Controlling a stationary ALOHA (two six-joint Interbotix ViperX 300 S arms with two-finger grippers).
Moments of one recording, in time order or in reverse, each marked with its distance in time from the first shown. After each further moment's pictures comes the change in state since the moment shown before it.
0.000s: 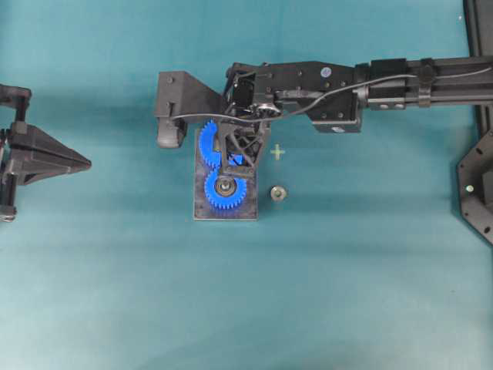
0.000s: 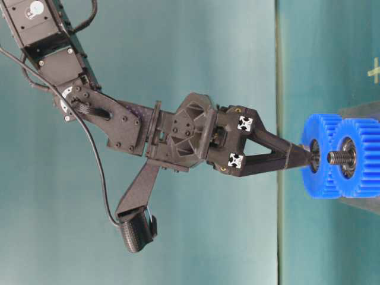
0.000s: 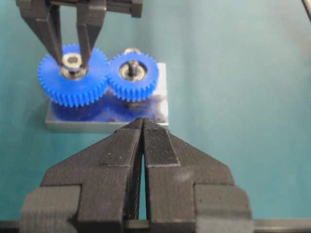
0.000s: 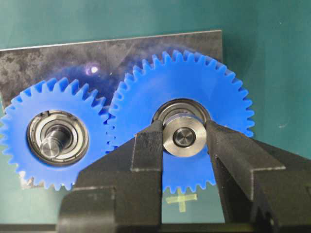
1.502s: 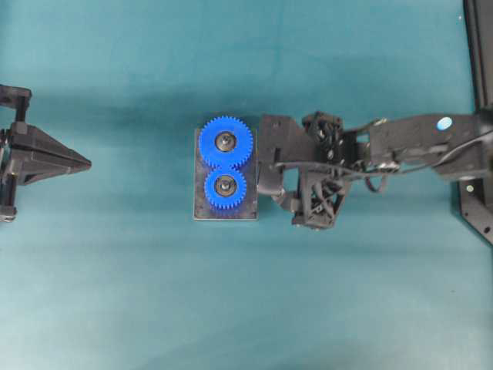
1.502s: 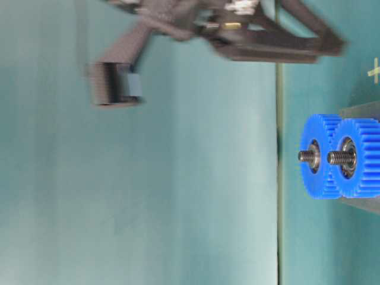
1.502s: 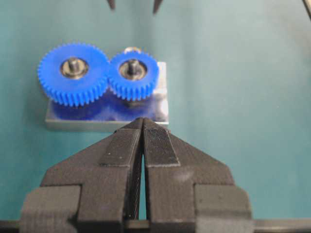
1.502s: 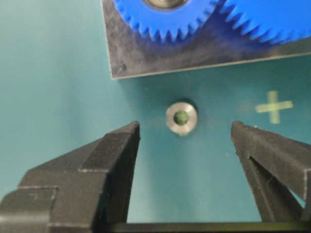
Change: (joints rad) left arm 0.000 0.000 0.000 0.000 0.000 0.000; right arm 0.152 -0.330 0.548 0.002 -0.403 0.221
